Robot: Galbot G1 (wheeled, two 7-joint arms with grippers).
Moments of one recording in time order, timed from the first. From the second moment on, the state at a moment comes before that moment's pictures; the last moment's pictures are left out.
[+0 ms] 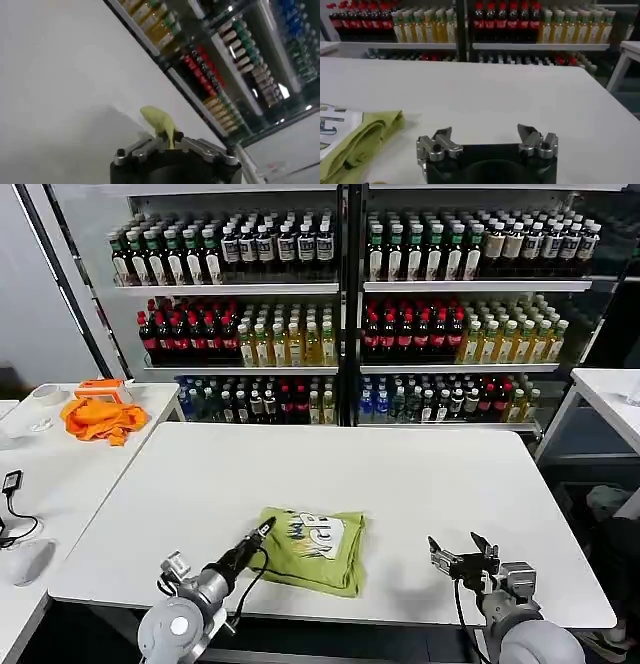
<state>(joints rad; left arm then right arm) 1.25 -1.29 -0.44 -1.85 -1.25 0.45 -0.11 -1.44 1.01 0.48 2.17 0.63 -0.57 0.31</state>
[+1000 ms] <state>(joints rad) 1.31 -0.87 -0.82 -1.99 -1.32 0.52 -0.12 -1.40 1.06 0.47 2.12 0.62 -0.53 0.28</state>
